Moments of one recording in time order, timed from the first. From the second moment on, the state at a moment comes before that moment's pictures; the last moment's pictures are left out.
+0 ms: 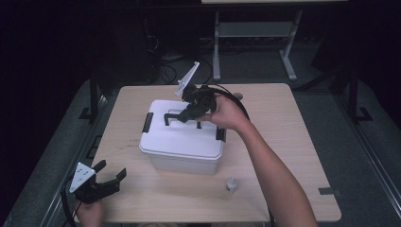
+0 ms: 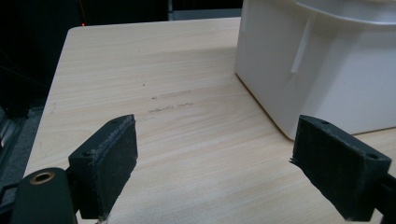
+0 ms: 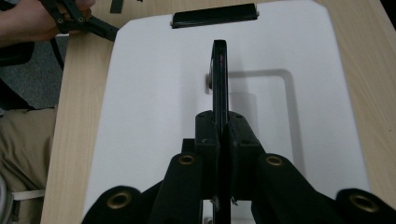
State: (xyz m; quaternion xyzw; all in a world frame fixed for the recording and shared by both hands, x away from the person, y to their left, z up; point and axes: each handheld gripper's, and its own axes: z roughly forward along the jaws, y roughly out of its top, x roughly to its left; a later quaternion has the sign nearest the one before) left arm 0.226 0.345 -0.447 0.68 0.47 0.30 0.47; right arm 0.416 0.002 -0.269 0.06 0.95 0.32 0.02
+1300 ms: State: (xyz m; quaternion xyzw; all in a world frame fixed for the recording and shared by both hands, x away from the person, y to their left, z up) left arm 0.224 0.342 -0.447 0.69 0.47 0.31 0.46; right arm 0.372 -0.139 -0.228 0.15 0.93 0.33 0.08
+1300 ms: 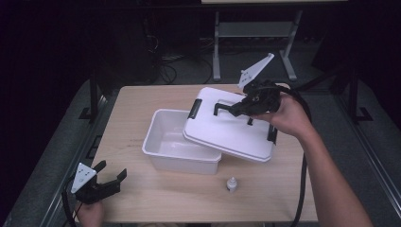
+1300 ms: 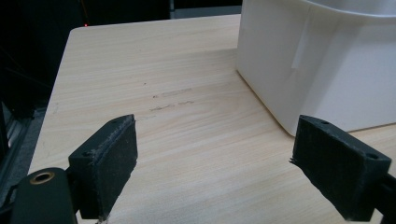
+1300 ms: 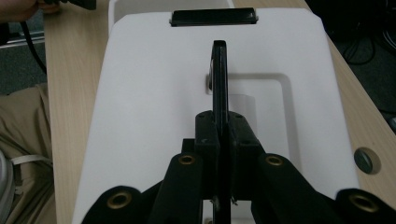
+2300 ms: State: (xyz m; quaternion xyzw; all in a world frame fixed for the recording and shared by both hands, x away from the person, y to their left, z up) left arm 0.220 0.340 -0.446 0.69 0.47 0.31 0.46; right arm 0.340 -0.237 -0.259 0.24 0.91 0.31 0.10
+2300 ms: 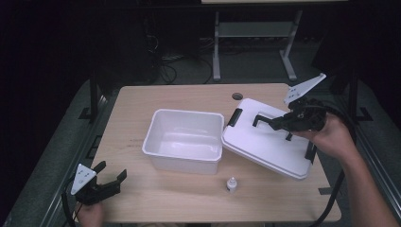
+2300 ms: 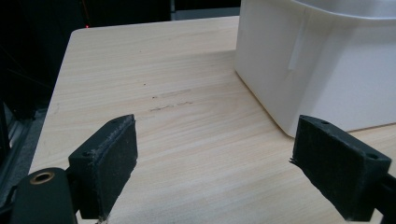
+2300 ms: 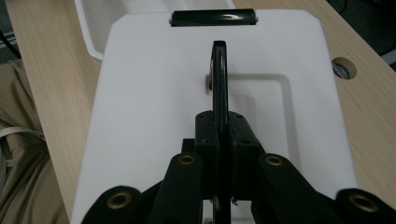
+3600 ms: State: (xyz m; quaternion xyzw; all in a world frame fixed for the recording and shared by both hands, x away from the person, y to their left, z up) left arm 0.213 0.335 -0.444 0.70 0.46 0.32 0.45; right arm 0.337 -0.273 -0.327 0.30 0.91 0.29 0.08
